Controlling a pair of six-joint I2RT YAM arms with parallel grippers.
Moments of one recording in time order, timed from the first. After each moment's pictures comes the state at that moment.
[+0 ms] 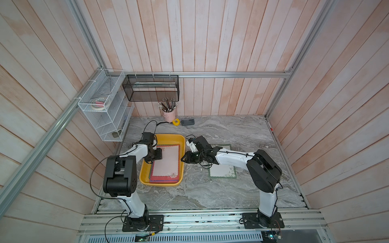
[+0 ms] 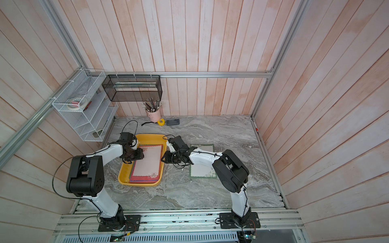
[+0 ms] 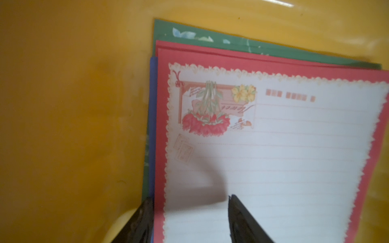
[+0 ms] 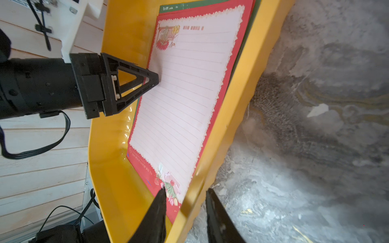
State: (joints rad) left arm -0.01 1.74 1.04 -0.52 0.12 -0.12; right arm 0.84 1.95 1.28 -0.10 -0.41 0.73
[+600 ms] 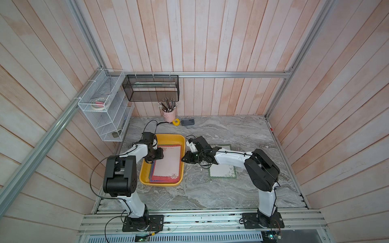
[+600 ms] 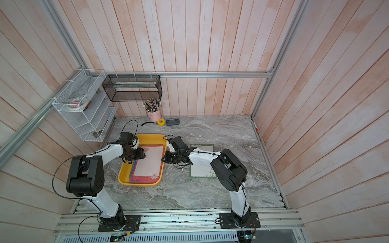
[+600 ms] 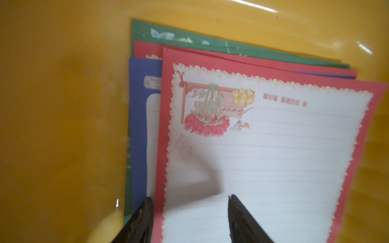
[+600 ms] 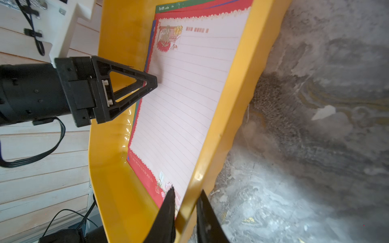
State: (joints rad) left arm -0.01 1.74 1.04 -0.52 0.19 -0.12; right arm 0.83 1.98 1.28 -0.07 -0.43 0.76
